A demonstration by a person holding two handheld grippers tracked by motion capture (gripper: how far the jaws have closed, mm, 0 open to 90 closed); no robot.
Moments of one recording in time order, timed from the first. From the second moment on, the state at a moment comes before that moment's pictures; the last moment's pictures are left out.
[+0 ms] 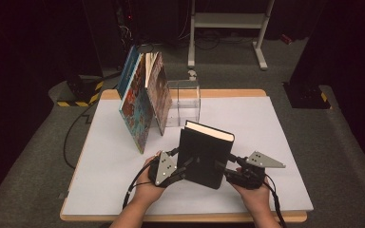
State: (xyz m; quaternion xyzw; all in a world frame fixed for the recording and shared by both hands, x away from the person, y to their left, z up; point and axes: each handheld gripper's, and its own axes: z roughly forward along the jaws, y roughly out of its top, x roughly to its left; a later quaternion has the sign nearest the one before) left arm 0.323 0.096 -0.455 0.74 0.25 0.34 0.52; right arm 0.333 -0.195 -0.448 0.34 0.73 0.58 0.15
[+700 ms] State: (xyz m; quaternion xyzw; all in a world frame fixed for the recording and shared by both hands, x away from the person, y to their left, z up) left arm 0.310 0.120 -0.469 0.74 0.26 0.31 0.54; right arm 0.325 -0.194 -0.454 0.30 0.73 0.59 0.14
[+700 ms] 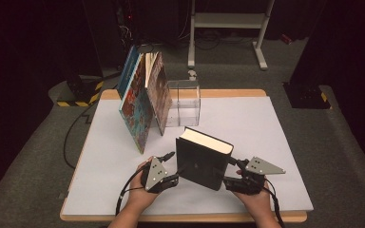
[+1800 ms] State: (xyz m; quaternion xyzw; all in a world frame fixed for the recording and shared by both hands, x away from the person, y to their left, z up) left arm 0.331 0.199 -0.496 0.70 0.47 0.31 0.45; right arm 0.333 -0.163 -0.437 0.22 0.77 0.59 0.13
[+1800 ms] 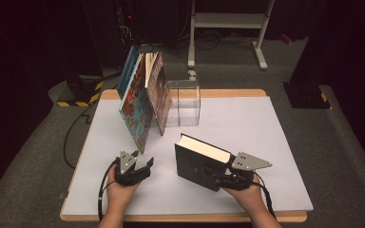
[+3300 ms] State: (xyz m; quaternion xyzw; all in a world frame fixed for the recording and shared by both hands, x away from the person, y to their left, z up) left arm 0.332 0.204 -0.496 0.69 0.47 0.31 0.45; right arm 0.338 -0.198 -0.439 0.34 0.71 0.57 0.24
